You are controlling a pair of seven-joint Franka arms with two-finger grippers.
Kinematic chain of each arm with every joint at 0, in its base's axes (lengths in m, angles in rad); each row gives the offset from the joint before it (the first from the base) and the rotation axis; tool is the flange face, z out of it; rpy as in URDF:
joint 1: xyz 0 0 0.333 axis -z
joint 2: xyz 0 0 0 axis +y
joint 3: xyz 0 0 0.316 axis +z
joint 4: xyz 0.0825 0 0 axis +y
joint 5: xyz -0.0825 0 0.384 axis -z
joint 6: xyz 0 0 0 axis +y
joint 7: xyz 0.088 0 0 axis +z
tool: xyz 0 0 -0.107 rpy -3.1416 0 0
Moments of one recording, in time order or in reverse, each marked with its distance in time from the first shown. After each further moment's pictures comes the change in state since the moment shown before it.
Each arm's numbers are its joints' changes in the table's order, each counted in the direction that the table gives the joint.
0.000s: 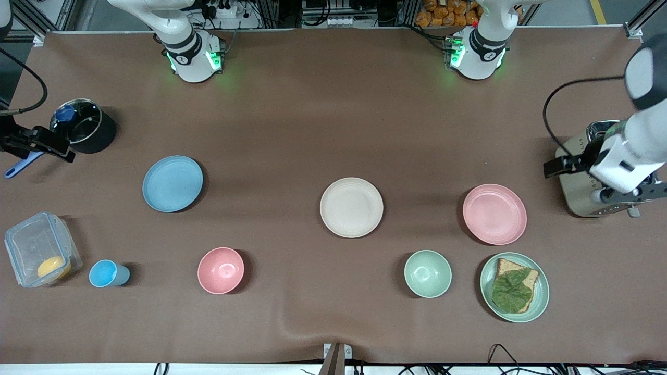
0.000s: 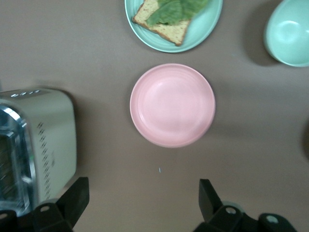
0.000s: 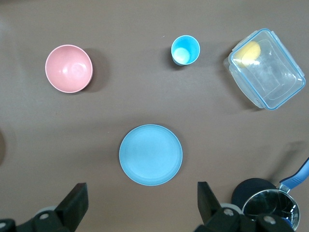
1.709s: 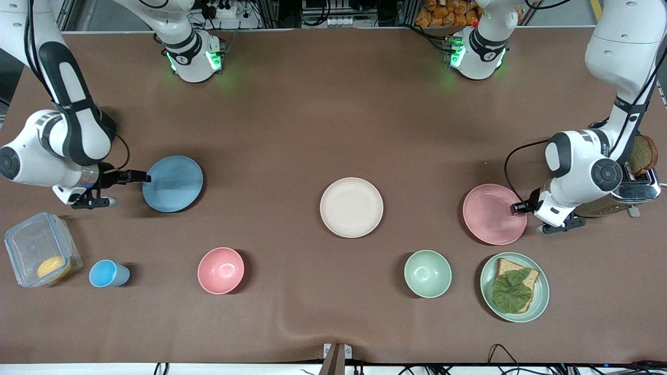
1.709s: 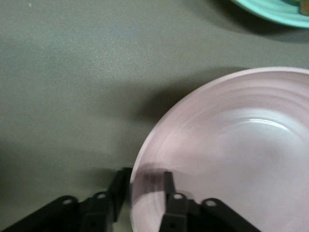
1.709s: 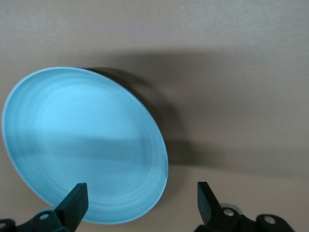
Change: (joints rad) left arm -0.121 0.325 -0.001 0.336 0.000 -0.724 -0.005; right arm 0.196 0.286 -0.006 0.633 -0.179 -0.600 0.472
